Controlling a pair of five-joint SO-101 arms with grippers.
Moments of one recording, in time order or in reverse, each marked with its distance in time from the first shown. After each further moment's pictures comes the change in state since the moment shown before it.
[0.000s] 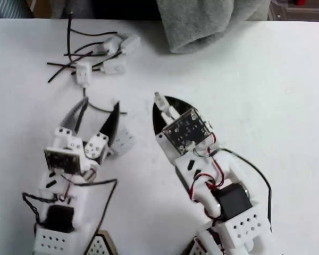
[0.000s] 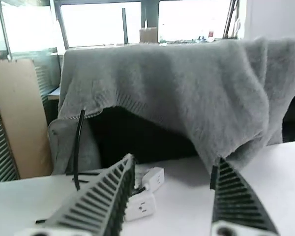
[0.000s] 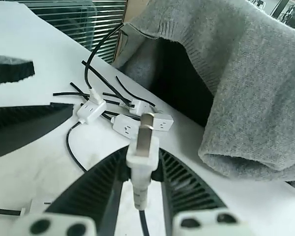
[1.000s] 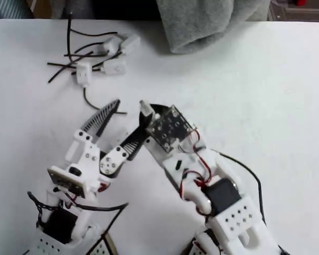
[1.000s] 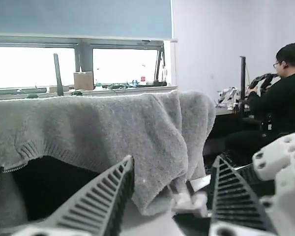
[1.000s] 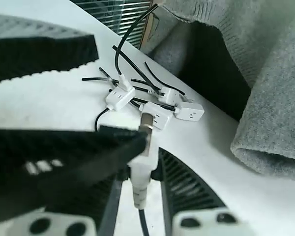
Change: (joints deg) left arm 15.9 -0.8 -4.6 -0.6 0.3; right arm -5.5 4.4 0.1 -0.1 -1.8
